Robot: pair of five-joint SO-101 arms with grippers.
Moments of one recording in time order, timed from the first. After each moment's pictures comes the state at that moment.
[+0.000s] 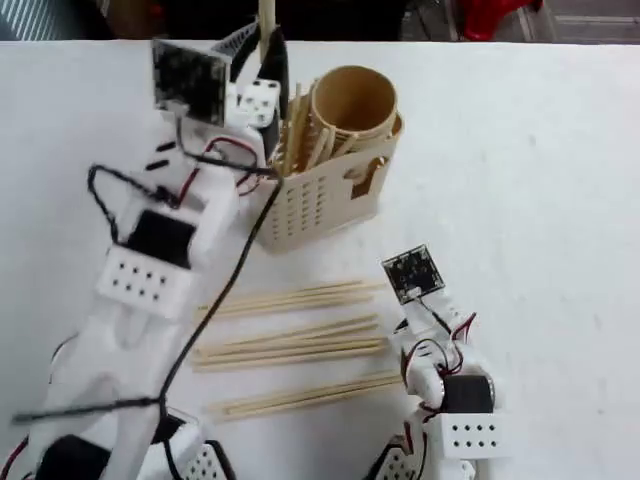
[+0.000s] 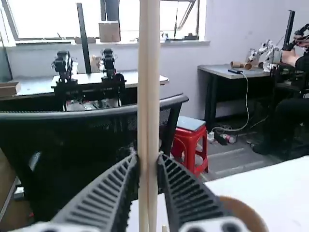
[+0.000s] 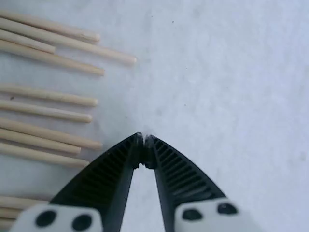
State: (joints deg) left arm 13.8 -27.0 23.4 13.8 -0.3; right arm -3.3 -86.3 92.3 57.1 24.7
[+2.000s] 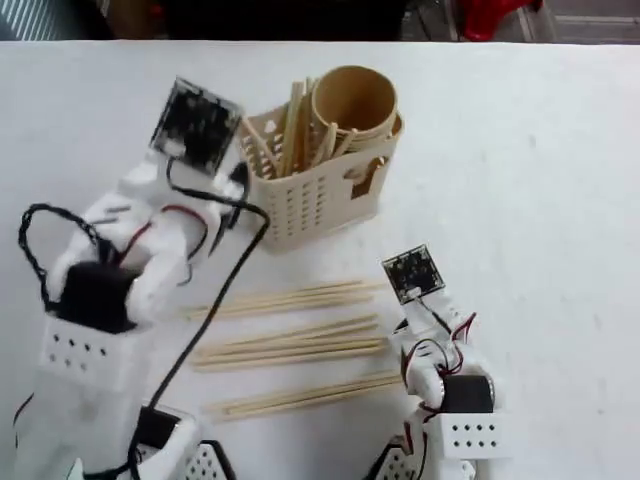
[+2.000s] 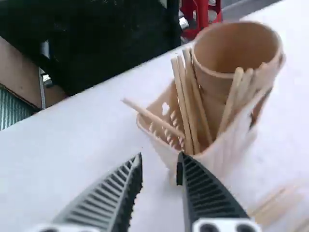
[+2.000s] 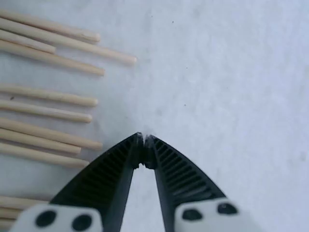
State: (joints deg) left arm 8.9 -44.9 23.9 67.7 -16.4; right arm -3.3 -86.3 92.3 57.1 24.7
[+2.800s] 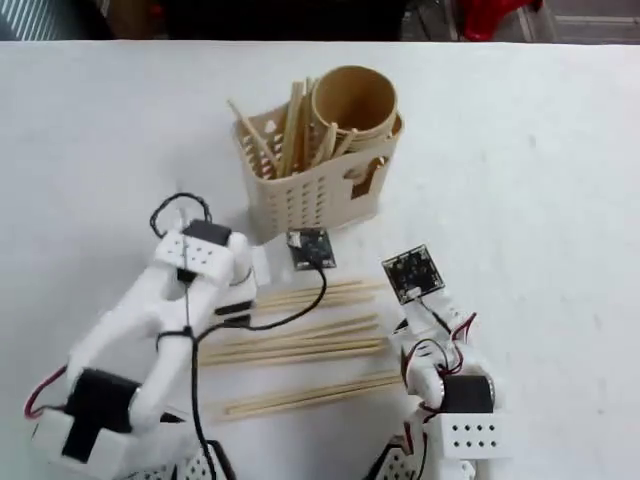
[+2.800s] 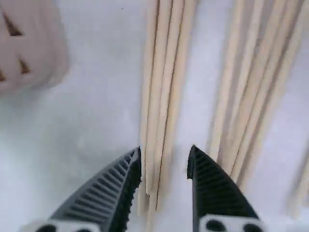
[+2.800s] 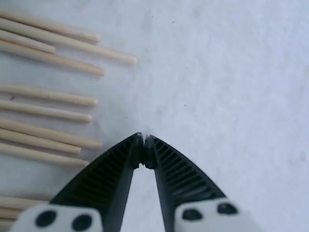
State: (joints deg) left arm 11.2 -7.0 41.8 63.3 -58.8; right arm -3.3 -86.3 92.3 57.1 24.7
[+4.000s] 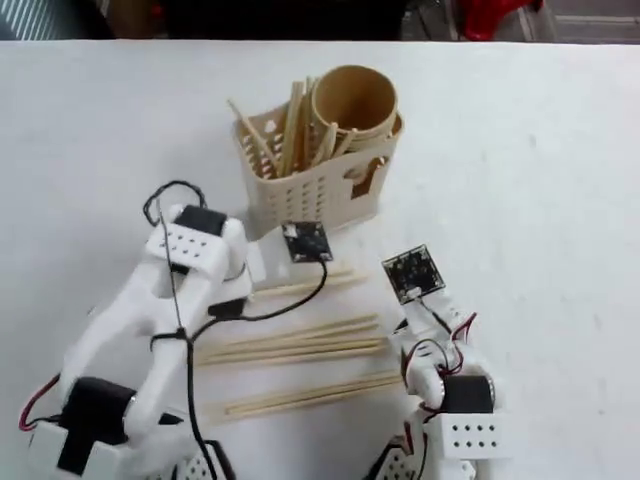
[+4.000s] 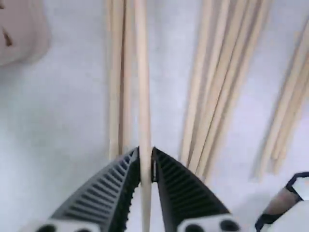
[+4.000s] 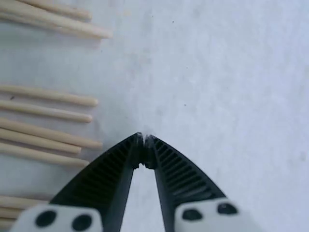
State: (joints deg) left arm 10.2 -11.8 36.6 77.1 -56.9; right arm -3.3 -86.3 92.3 57.1 24.7
